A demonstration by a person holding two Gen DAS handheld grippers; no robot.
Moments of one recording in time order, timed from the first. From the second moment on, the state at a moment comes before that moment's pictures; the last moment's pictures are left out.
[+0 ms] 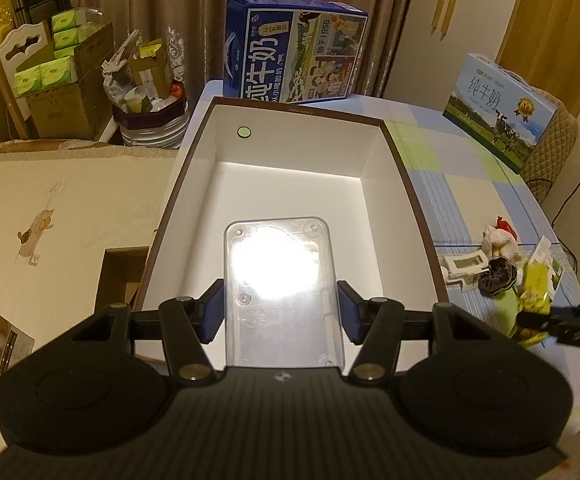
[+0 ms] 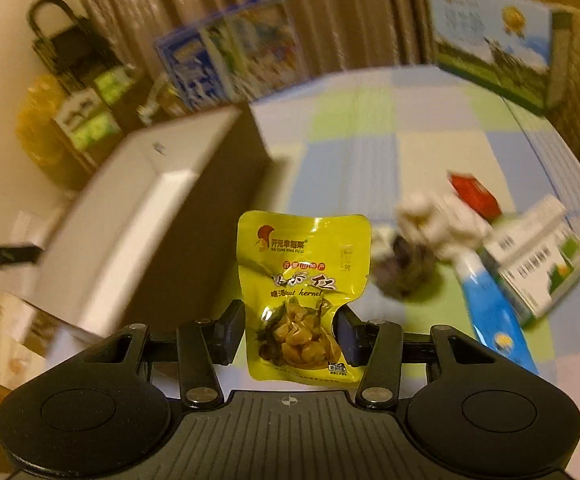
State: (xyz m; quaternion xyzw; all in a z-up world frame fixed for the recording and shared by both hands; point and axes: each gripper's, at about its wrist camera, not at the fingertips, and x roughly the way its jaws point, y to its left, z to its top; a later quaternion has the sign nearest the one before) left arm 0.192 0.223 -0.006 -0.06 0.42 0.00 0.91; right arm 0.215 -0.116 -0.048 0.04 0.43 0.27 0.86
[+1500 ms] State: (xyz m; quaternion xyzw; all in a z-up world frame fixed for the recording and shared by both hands) left arm 0.401 0.271 -0.056 -0.02 0.46 0.00 0.89; right arm 0.398 0.144 -0.094 -0.18 0.42 0.38 0.80
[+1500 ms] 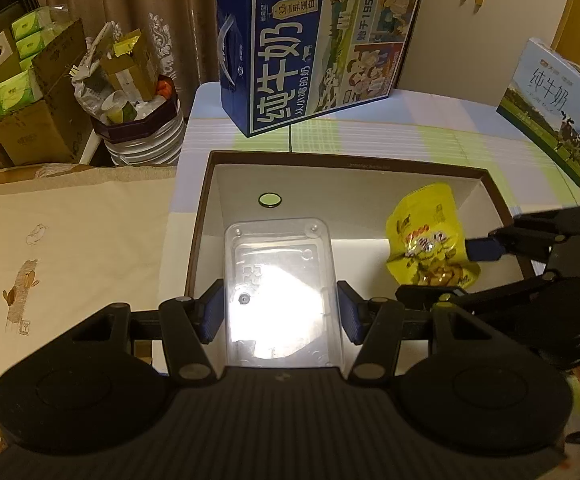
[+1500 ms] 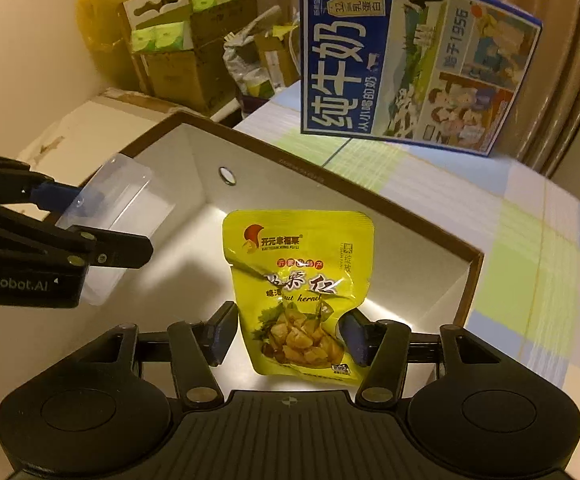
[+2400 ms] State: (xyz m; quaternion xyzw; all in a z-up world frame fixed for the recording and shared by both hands) left arm 0.430 0.241 -0.069 0.02 0.46 -0.02 0.89; right arm 0.374 0.113 -0.067 -0.16 0.40 0.39 0.81
